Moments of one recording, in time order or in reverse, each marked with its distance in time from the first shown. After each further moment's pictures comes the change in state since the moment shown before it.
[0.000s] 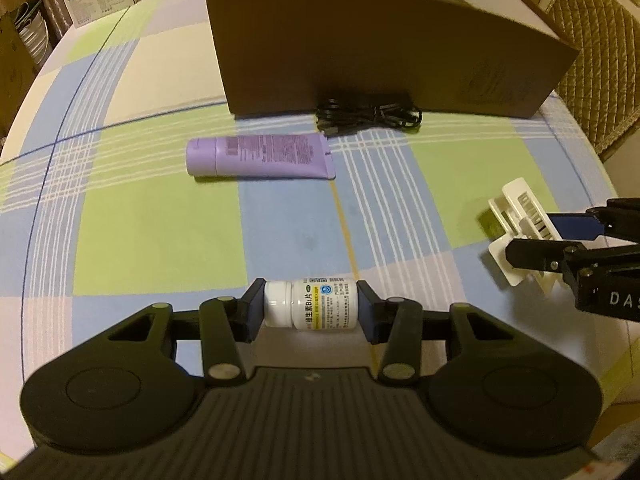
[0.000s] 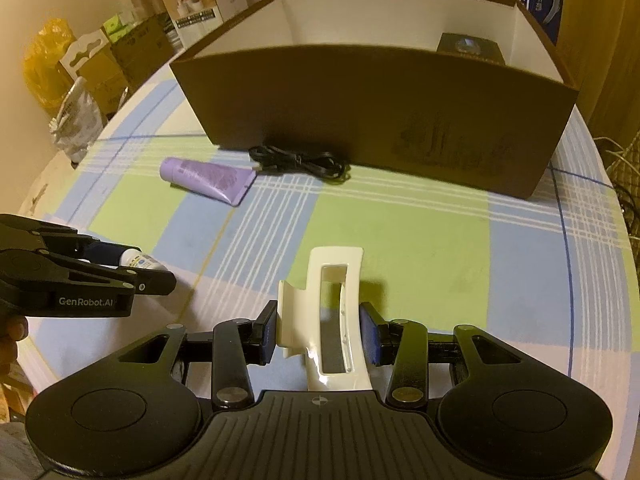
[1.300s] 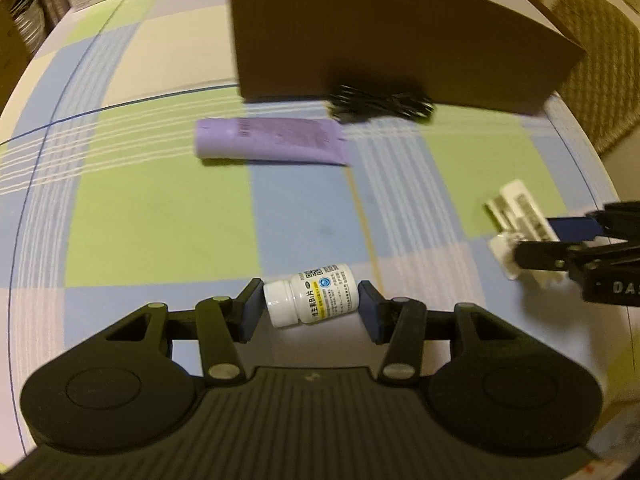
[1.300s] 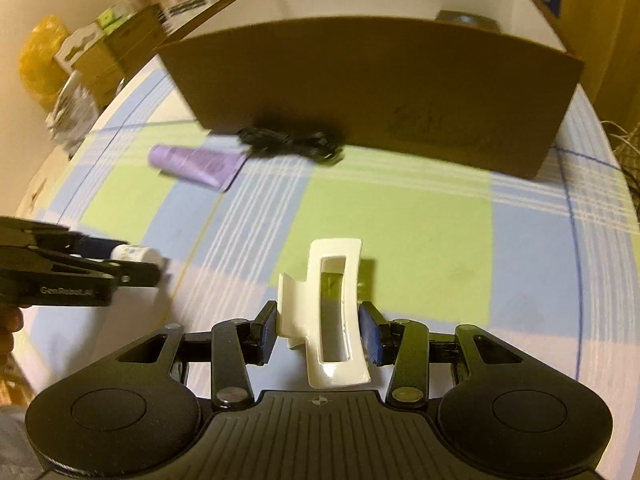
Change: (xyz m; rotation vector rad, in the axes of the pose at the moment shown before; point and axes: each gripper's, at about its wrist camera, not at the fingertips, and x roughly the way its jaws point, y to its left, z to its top) left arm 0.014 0.015 -0.010 -0.001 0.009 -0.041; right arm 0.013 -0.005 -0.009 0.007 0.052 0.008
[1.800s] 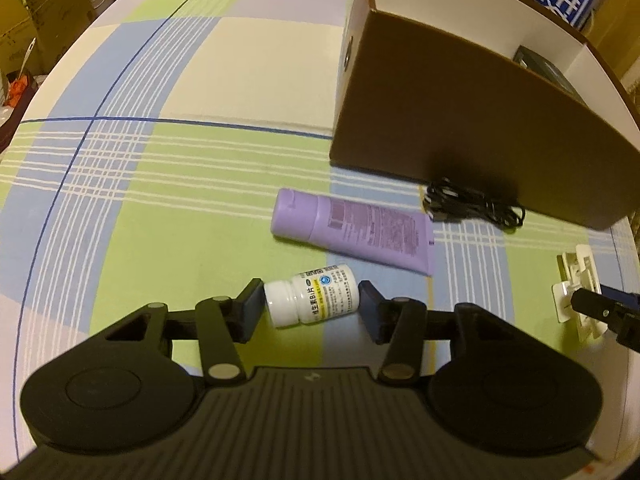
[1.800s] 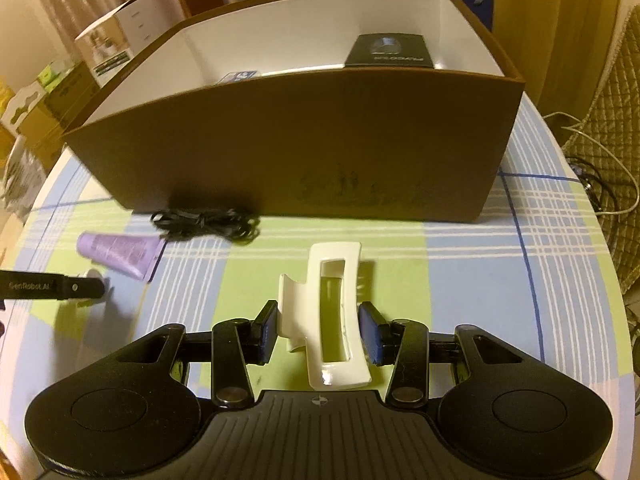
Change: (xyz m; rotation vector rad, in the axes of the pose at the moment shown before) left arm 0.023 0.046 0.053 -0.246 -0.027 0.078; right arm 0.011 -0.041 0.037 0.146 -0.095 -0.109
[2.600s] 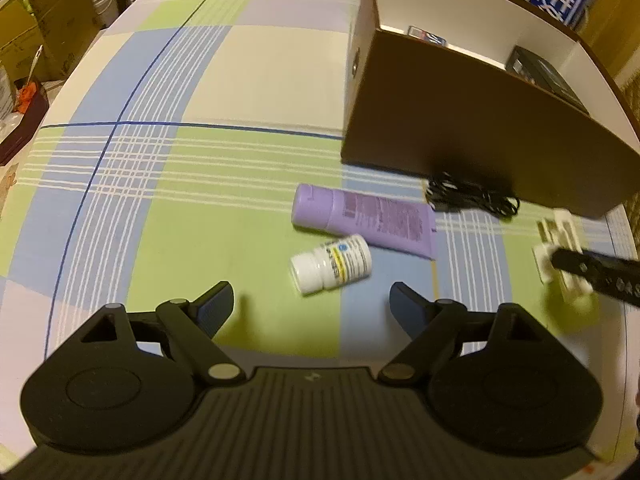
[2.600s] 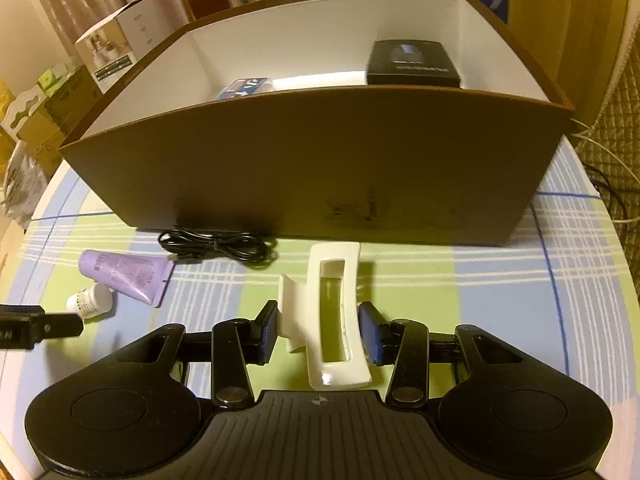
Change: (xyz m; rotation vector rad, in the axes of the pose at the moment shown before) left arm -0.021 0.009 0.000 0.009 -0.001 0.020; right arm 0.016 0.008 0.017 0.017 -0.014 0.003
